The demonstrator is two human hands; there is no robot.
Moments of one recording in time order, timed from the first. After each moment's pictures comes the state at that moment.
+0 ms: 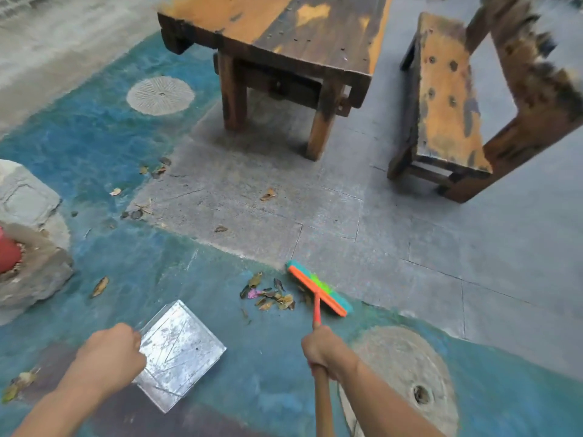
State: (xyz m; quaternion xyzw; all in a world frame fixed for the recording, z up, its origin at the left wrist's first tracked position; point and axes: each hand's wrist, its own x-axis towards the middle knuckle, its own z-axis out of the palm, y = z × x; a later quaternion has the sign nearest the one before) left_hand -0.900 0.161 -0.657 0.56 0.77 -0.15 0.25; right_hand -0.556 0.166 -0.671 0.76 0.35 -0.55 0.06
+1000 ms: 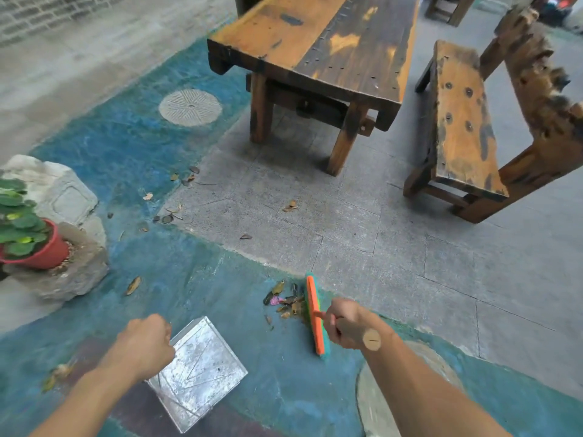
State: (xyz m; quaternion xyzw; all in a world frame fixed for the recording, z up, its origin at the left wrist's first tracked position) left_hand -0.980 0.164 -0.639 0.60 0.74 -0.11 0.28; right_hand -0.619 0.211 -0.619 0.70 0.08 -0.69 -0.16
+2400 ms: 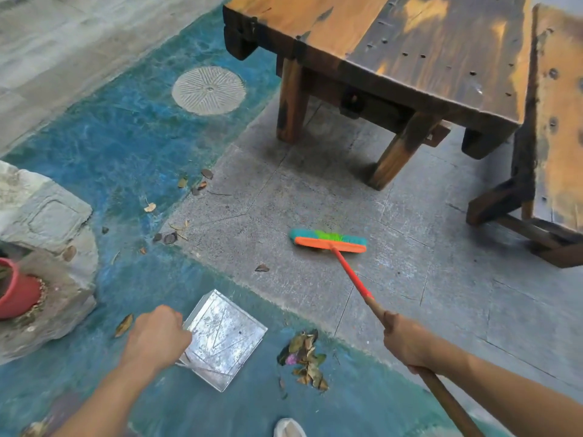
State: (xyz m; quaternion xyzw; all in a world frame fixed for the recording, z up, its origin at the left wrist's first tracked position) left_hand -0.977 0.467 -0.723 0.48 0.82 -0.07 0.31; right_hand -0.574 0.522 -0.722 0.71 0.53 -0.39 0.25
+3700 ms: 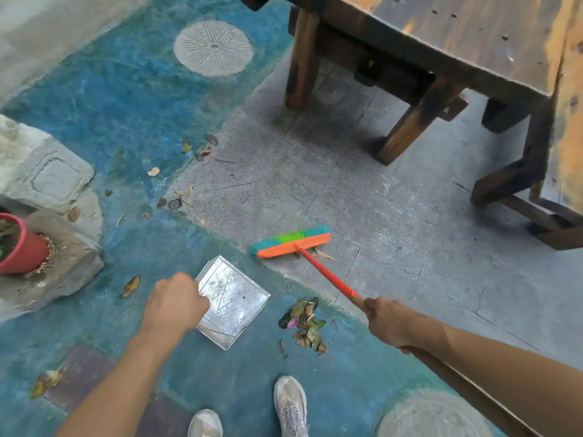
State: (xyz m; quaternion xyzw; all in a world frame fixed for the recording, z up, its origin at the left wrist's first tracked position) left_hand -0.976 0.448 -0.733 0.50 0.82 -0.07 0.28; right_hand -0.622 0.496 -0.718 0.63 0.60 -0.35 0.36
